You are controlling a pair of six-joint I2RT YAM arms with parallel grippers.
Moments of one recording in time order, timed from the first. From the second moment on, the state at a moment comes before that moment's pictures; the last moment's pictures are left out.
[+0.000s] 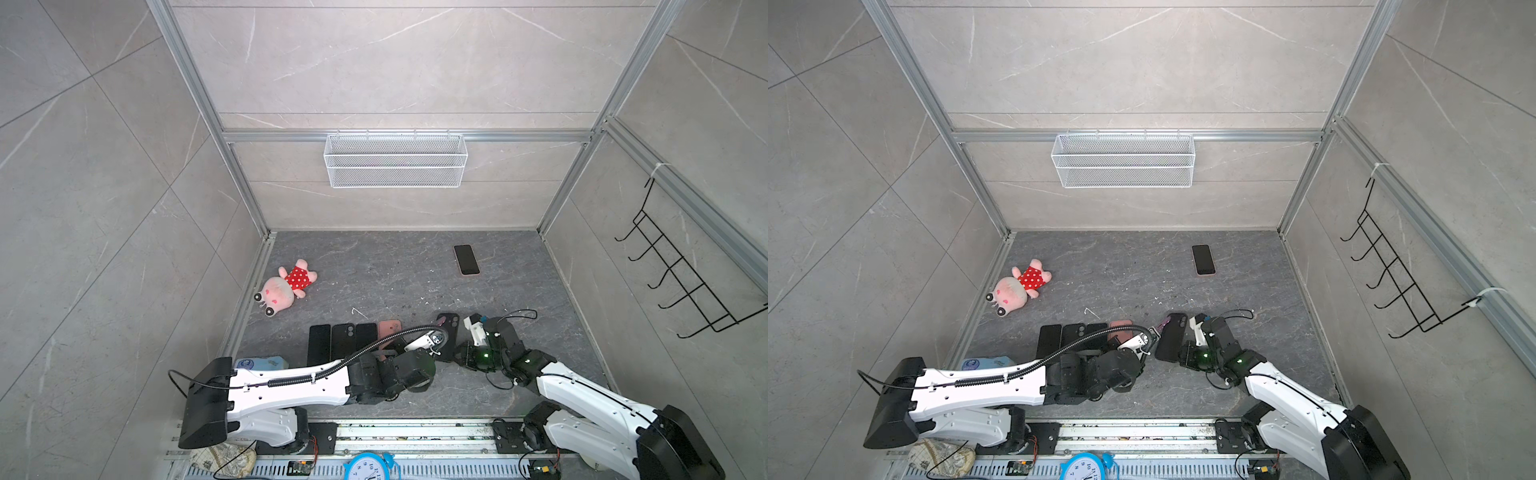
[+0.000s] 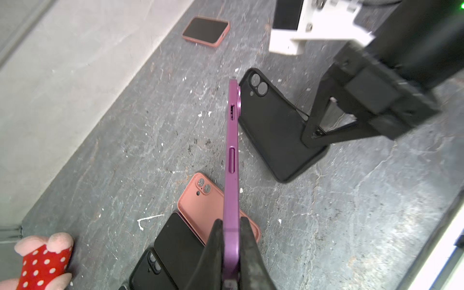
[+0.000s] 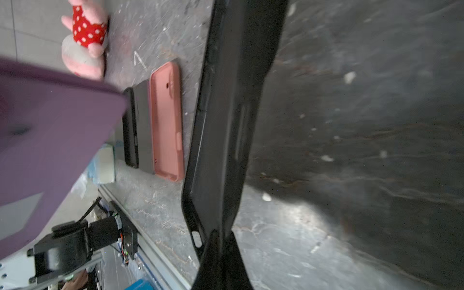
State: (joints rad) left arm -1.39 1.28 0.96 -0.48 -0.64 -0.07; right arm 0.51 1.01 0.37 -0.18 -0.40 0.79
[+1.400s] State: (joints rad) left arm -1.46 2.21 1.77 -1.43 -0.85 -0.64; right arm 0.36 1.10 0.47 -0.49 -0.43 0.56
